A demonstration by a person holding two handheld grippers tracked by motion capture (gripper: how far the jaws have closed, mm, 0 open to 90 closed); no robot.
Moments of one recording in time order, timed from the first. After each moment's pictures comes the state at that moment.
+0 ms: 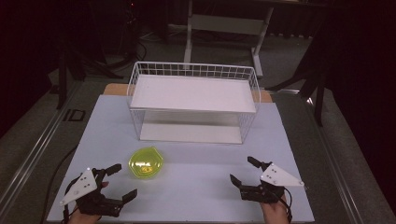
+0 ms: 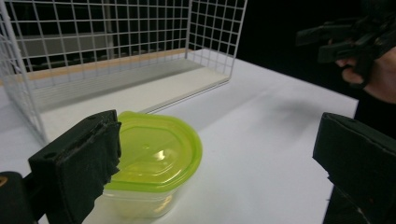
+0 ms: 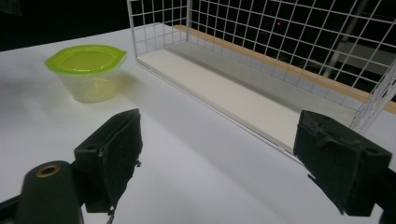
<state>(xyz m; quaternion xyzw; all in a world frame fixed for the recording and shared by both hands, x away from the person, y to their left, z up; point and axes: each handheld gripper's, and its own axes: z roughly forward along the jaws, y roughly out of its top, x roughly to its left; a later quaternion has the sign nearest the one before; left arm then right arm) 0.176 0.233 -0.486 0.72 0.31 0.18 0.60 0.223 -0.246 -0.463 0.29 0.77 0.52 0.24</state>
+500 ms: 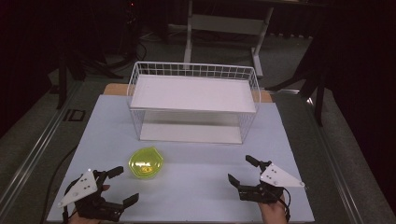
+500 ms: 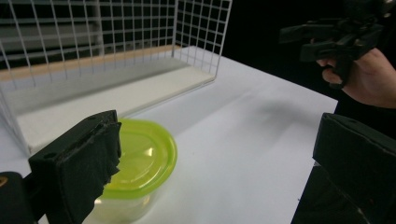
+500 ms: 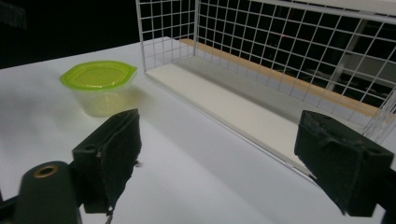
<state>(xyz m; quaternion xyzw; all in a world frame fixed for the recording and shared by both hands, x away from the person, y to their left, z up) 0.168 0.229 -0.470 0.72 0.33 0.16 0.59 0.220 -0.240 -0.456 0.28 0.75 0.54 0.24</state>
